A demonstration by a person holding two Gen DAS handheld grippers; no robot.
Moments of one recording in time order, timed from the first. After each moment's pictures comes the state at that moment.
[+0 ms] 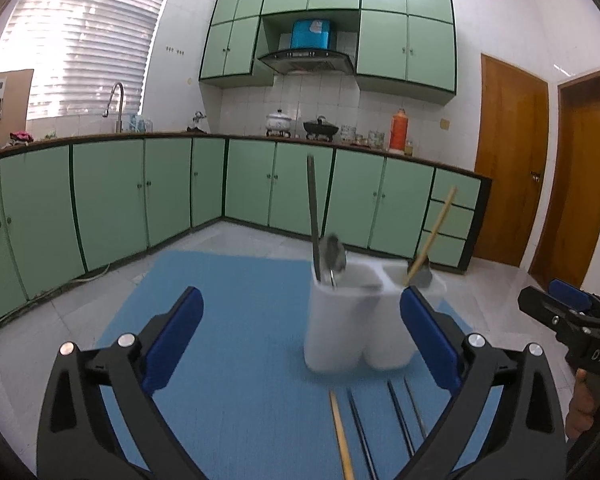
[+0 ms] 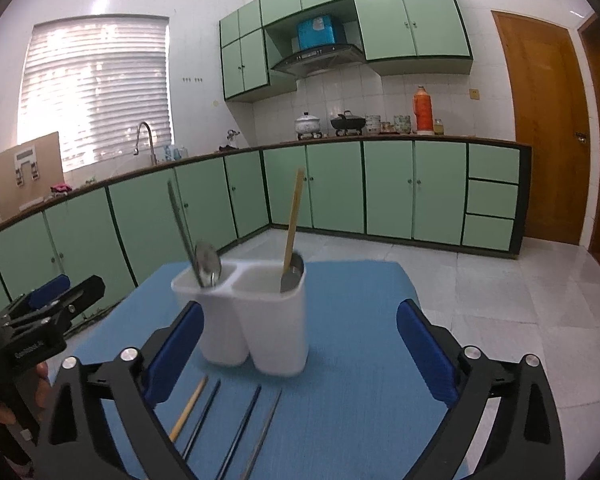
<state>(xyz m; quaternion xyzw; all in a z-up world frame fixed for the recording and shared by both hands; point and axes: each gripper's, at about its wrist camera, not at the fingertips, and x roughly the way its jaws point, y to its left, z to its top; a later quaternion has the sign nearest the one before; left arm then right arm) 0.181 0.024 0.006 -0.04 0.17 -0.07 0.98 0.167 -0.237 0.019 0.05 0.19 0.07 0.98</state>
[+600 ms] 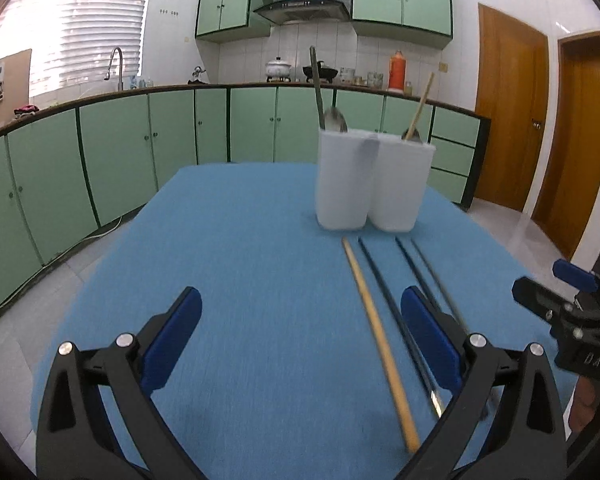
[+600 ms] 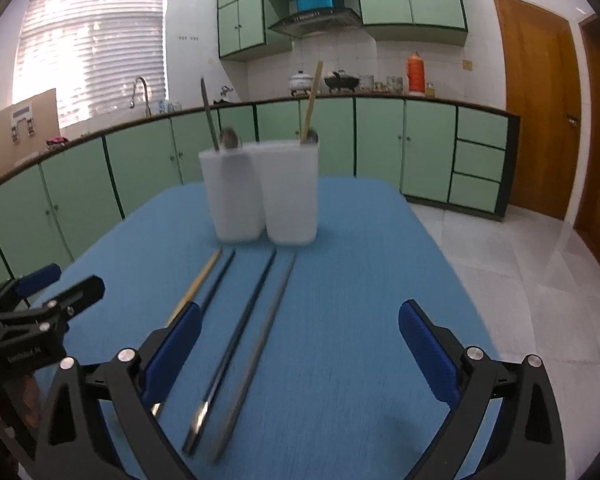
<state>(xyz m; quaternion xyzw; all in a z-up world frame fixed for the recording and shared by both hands) 0.096 0.043 -0.072 -0.01 0.25 -0.06 0.97 0.072 -0.203 -0.067 0.03 0.26 0.04 0.97</state>
